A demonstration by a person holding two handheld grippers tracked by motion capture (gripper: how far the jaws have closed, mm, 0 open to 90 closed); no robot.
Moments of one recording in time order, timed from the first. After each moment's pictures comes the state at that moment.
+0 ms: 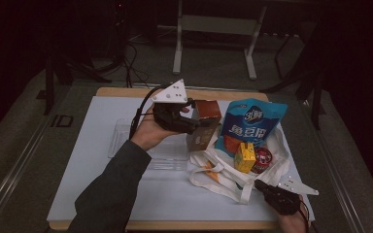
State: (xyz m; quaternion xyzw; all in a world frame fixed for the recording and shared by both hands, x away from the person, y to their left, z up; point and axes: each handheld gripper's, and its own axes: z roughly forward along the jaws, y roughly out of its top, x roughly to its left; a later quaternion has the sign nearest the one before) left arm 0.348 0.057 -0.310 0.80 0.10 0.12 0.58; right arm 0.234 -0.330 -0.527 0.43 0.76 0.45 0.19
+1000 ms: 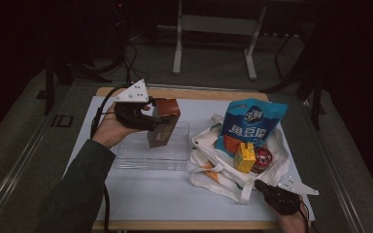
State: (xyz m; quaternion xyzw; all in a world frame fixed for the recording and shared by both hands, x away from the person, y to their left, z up) left arm 0.353 0.143 -0.323 0.83 0.14 0.18 0.50; right arm 0.234 -0.330 -0.527 0.43 0.76 0.45 0.19
